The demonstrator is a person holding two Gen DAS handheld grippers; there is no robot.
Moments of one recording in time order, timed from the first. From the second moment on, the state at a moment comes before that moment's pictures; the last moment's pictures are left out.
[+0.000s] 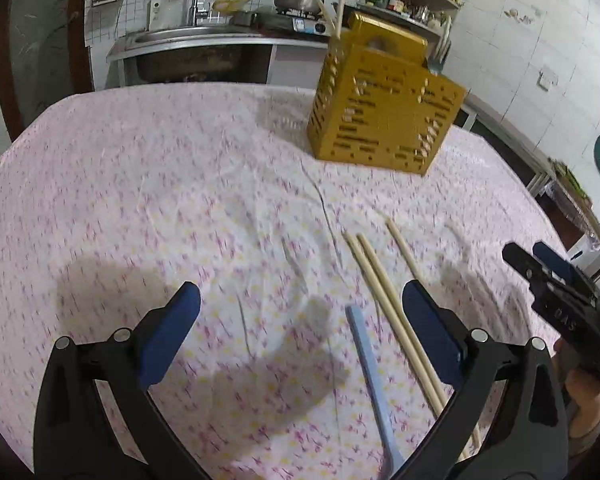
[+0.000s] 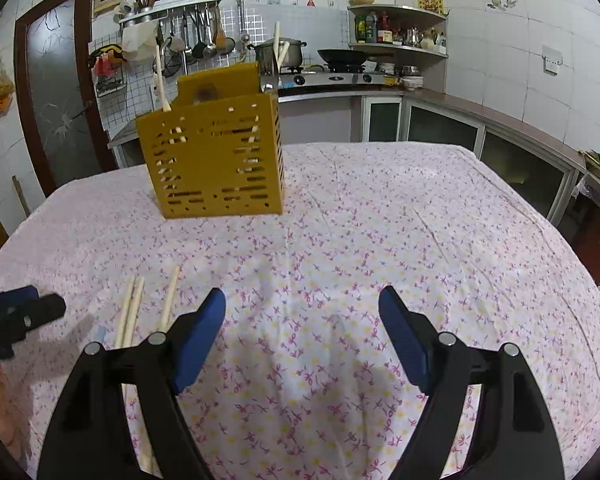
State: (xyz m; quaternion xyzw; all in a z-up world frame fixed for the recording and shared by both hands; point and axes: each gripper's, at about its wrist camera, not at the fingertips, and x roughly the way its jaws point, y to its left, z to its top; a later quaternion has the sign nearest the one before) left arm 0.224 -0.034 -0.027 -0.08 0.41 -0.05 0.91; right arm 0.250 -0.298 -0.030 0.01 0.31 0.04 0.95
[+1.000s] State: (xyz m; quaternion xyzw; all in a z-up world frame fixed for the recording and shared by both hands) left arm 0.226 -0.066 -0.051 -0.01 0.46 -0.01 0.89; right arm 0.253 -0.295 -0.034 0.02 0.32 0.03 0.95
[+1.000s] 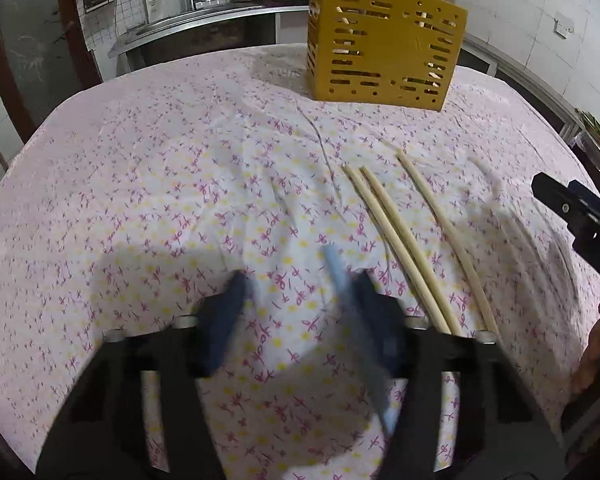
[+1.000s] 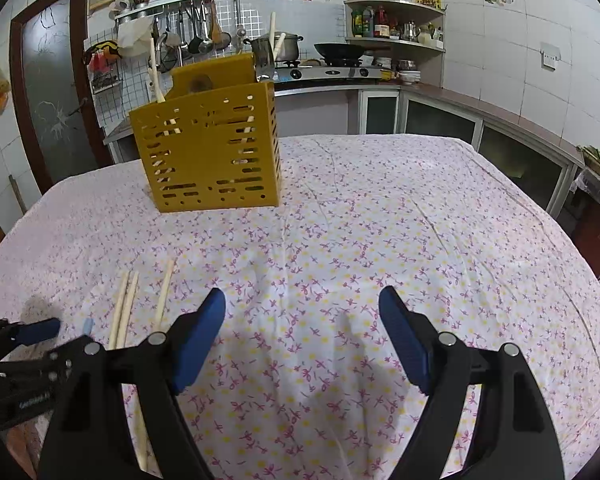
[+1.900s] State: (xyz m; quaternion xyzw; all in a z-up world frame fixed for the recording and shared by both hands) left arm 0.256 -0.033 -0.047 0.00 0.46 -0.04 0.89; right arm 0.269 -0.207 -0.050 -0.03 0.39 0.08 0.92
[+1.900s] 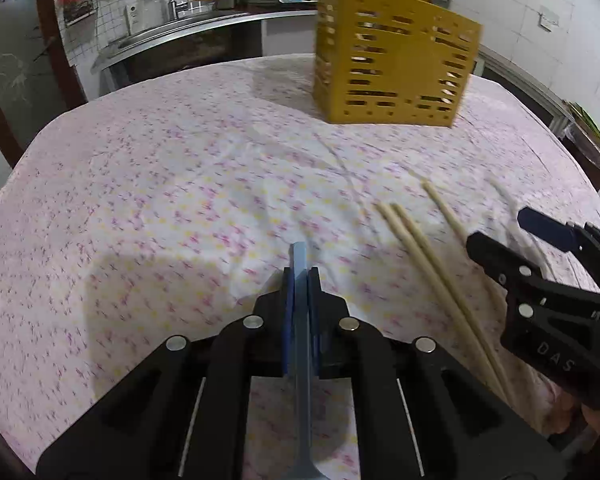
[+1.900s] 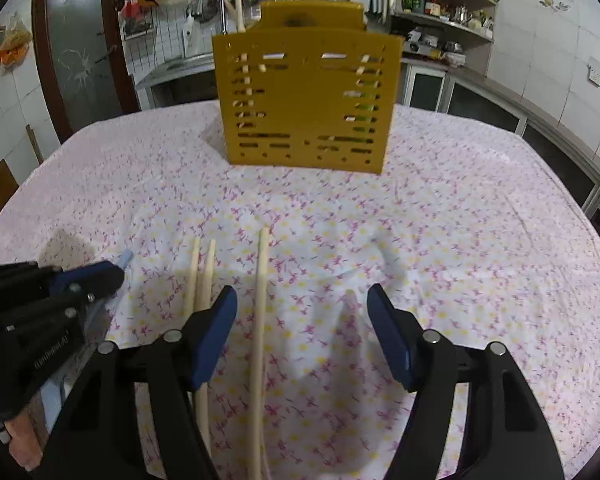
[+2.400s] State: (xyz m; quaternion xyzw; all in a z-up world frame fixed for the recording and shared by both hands) left arm 0.260 -0.025 -0.048 -0.01 0.46 -0.05 0.89; right arm 0.277 -0.196 -0.056 -0.05 0.42 0.09 0.90
